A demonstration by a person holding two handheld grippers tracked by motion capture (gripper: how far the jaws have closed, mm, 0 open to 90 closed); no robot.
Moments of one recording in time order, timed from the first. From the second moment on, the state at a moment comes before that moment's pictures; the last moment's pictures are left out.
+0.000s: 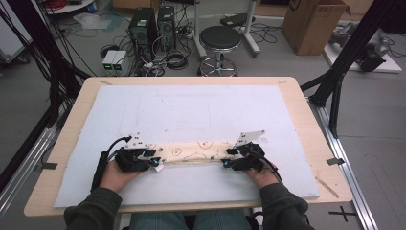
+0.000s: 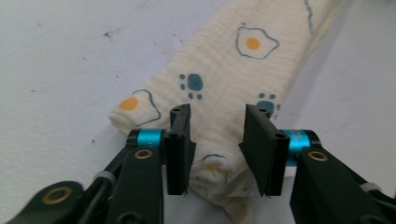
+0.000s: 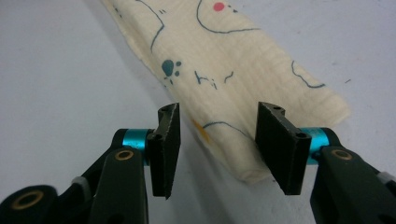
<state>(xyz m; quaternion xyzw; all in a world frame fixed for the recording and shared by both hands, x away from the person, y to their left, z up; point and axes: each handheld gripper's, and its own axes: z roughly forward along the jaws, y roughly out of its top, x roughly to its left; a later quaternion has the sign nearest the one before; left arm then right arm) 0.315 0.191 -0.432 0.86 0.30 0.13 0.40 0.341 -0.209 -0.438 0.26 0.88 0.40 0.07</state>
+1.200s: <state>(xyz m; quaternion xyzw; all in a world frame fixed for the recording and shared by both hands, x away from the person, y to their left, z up) 0.342 0.207 -0.412 0.79 0.38 0.16 0.45 0.383 -0.235 -0.401 0.33 0.83 0.44 0.08</state>
